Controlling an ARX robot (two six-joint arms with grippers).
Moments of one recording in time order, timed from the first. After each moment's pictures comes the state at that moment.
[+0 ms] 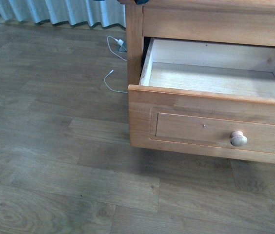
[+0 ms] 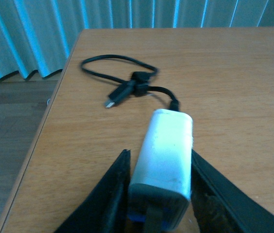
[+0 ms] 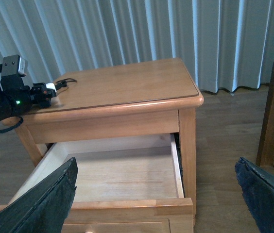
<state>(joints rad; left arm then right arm) -0.44 2.64 2.38 0.17 -0.24 -0.03 -0.46 0.26 0.24 0.06 -0.41 0.16</state>
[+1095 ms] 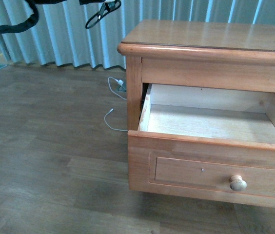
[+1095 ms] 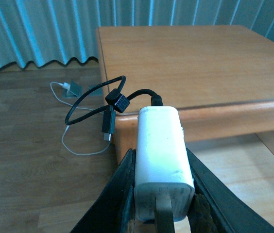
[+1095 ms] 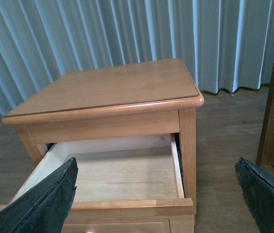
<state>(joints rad) -0.42 1.50 0.97 0.42 -0.08 -0.03 -0.46 0.26 0.24 0.06 -0.41 0.16</state>
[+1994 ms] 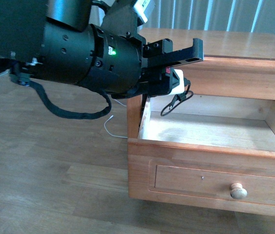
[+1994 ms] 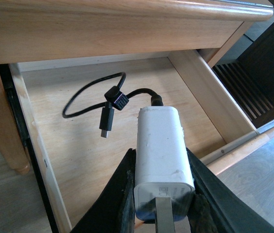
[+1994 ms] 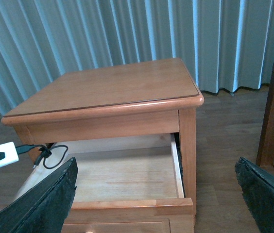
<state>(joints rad) -0.48 1.81 1.10 0.35 0.29 -0.24 -0.46 0.26 0.24 0.06 -0.41 0.16</state>
